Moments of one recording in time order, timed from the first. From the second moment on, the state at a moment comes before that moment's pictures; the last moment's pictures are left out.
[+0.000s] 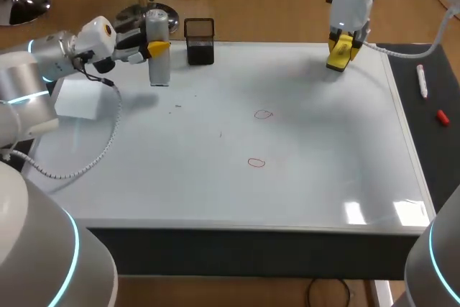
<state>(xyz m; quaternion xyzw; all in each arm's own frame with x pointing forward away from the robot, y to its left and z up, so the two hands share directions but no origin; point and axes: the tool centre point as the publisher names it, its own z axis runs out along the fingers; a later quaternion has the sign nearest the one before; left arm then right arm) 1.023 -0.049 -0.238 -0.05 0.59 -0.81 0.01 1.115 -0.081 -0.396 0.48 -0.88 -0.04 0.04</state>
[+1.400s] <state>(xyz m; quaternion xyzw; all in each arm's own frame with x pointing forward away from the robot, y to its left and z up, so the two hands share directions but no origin) 1.020 -0.049 -0.237 -0.06 0.59 -0.81 0.02 0.947 0.113 -0.384 0.67 -0.74 -0.06 0.04</state>
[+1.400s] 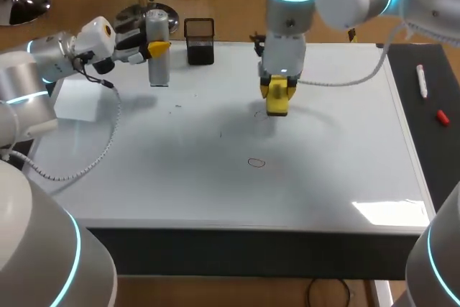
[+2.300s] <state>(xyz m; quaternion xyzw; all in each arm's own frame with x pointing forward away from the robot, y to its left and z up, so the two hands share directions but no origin) 1.020 -0.049 -0.237 -0.06 0.59 -0.81 0.02 0.938 0.155 -0.411 0.71 -0.70 -0.07 0.03</state>
